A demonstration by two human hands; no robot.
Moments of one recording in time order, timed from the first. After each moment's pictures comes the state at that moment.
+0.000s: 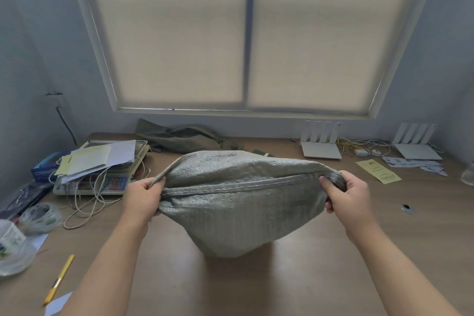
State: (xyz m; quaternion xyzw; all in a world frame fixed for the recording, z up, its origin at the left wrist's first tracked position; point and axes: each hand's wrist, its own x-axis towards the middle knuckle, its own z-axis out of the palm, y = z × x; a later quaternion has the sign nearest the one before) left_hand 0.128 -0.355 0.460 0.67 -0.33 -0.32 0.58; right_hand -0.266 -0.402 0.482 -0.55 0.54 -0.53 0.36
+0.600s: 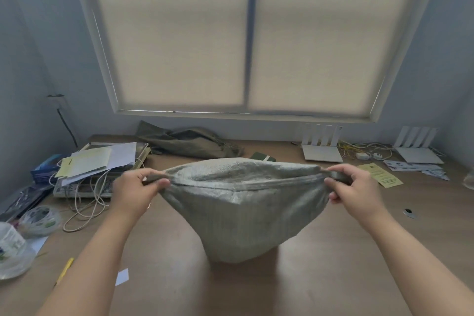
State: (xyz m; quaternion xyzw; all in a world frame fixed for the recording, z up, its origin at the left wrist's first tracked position) left_hand 0.153 -0.352 0.481 0.70 -0.51 -0.12 0.48; right_hand -0.280 -0.422 0.501 -0.63 0.55 -0.48 0.27
